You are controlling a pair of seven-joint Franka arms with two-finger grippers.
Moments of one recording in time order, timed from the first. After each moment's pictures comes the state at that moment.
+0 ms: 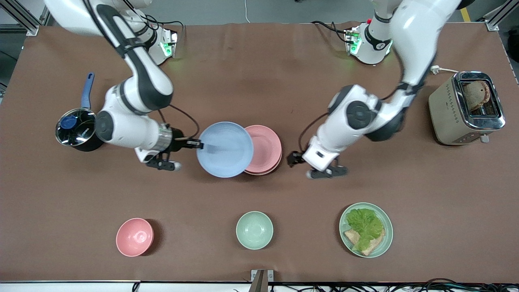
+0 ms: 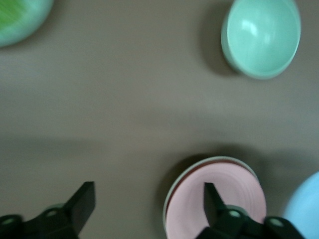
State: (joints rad) left arm -0.06 0.51 -0.50 -1.57 0.09 2.19 -0.70; right arm 0.07 0.36 0.39 -1.91 0.43 2.26 0.38
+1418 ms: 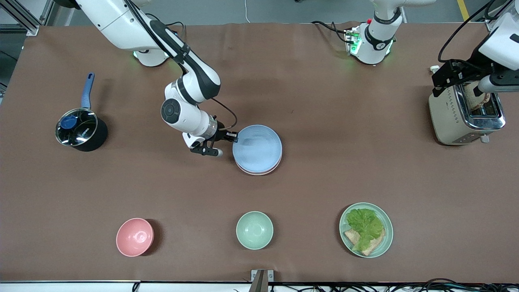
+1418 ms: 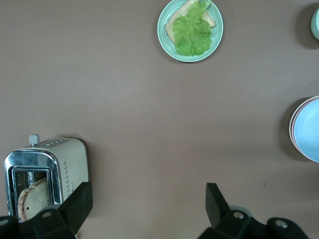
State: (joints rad) left arm -0.08 -0.08 -0.08 -1.57 0.05 1.54 -0.12; right arm 0.20 0.50 0.43 -2.04 0.38 2.61 0.50
